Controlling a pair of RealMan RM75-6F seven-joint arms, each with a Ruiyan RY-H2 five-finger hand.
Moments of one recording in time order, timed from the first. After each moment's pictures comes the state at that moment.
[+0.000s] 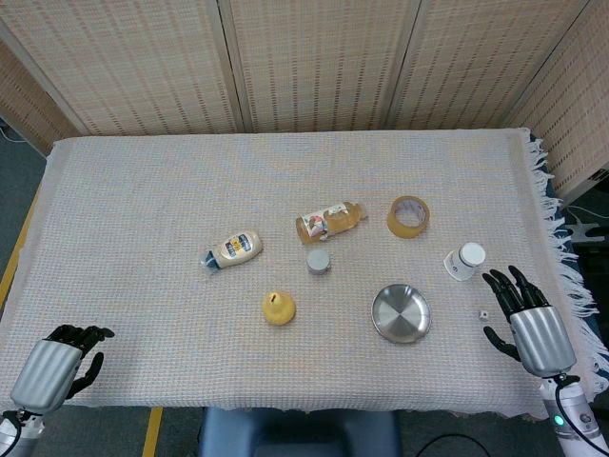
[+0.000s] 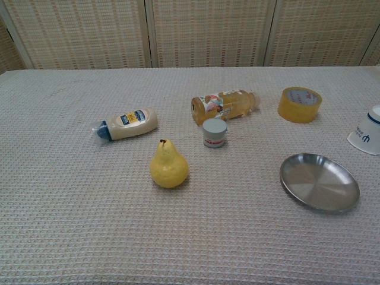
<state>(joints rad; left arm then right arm) -0.10 -1.15 0.07 -1.55 1.75 1.55 0.10 0.12 -1.23 0.01 -1.46 -1.63 1.53 -0.08</state>
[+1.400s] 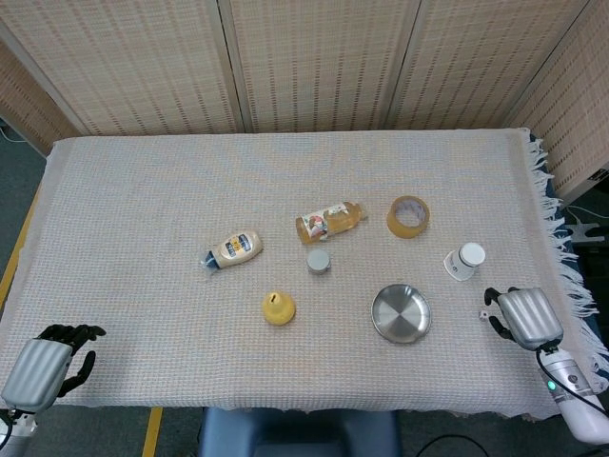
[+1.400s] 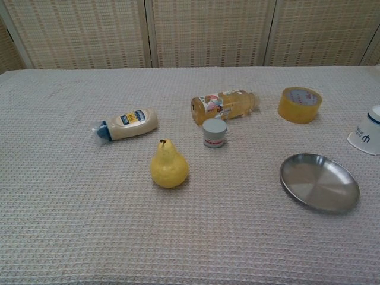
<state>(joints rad) -0.09 -1.12 0.06 -1.59 1.69 1.52 0.06 0.25 -1.18 0.03 -1.42 -1.47 1.16 -0.15</state>
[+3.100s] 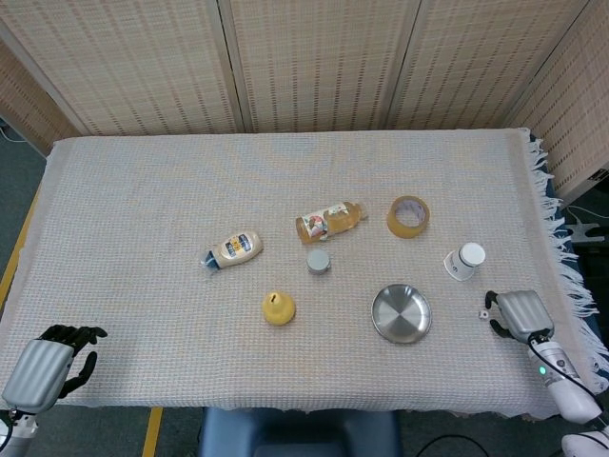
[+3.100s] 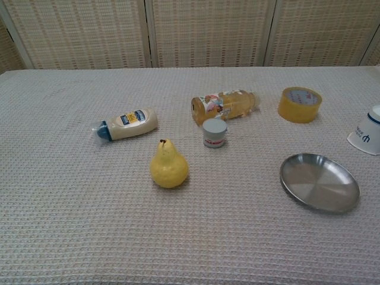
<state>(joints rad) -0.09 -1.12 0.06 -1.60 1.71 1.53 0.07 0.32 -1.38 -0.01 -1.04 -1.43 1.00 0.04</state>
